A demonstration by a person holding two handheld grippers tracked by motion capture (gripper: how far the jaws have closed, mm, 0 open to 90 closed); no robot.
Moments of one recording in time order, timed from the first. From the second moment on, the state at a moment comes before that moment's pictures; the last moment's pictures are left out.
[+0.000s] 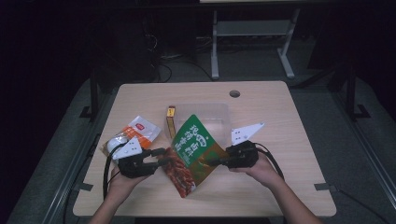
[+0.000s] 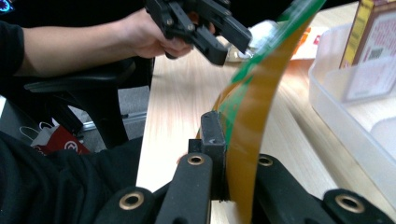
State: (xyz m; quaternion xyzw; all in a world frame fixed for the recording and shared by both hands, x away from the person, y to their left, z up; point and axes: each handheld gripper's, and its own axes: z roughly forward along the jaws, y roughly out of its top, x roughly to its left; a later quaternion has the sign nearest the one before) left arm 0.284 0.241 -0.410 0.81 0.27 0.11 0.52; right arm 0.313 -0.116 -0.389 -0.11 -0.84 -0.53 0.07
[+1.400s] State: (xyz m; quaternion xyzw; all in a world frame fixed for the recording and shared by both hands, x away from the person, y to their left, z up) left arm 0.281 0.218 -0.429 0.85 0.23 0.10 0.47; right arm 0.332 -0.155 -0.282 -0.07 -0.87 -0.48 -0.09
